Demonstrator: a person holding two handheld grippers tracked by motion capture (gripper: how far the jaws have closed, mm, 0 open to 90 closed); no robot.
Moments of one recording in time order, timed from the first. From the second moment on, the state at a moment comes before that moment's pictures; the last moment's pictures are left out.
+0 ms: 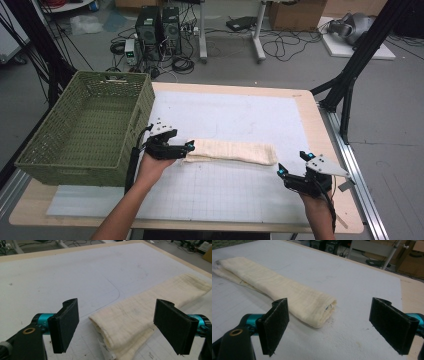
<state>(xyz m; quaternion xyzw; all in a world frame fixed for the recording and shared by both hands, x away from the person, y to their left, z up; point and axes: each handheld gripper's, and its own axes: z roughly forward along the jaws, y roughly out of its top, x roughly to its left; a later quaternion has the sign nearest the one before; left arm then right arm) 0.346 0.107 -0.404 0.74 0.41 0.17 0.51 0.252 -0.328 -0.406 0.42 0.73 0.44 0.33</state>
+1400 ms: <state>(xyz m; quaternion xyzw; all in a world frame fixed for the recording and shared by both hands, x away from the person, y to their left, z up) 0.361 0.081 -0.444 0.82 0.39 0.14 0.40 0.252 -0.329 -0.406 0.42 0.73 0.44 0.32</state>
